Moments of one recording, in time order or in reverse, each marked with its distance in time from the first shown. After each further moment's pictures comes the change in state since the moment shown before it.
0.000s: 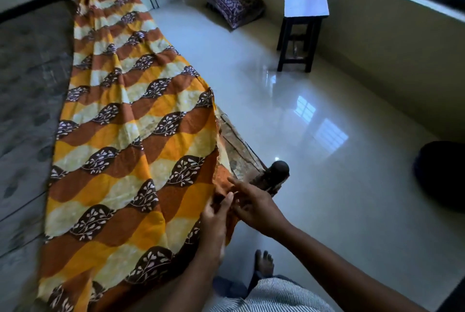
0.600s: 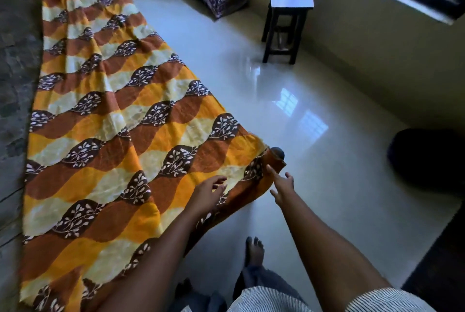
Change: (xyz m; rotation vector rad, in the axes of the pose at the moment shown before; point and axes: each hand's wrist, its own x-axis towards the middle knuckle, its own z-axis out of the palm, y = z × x) left_hand 0.068 0.005 -0.046 0.949 -0.347 0.171; right_hand 0.031 0.102 0.011 0.972 0.726 0.992
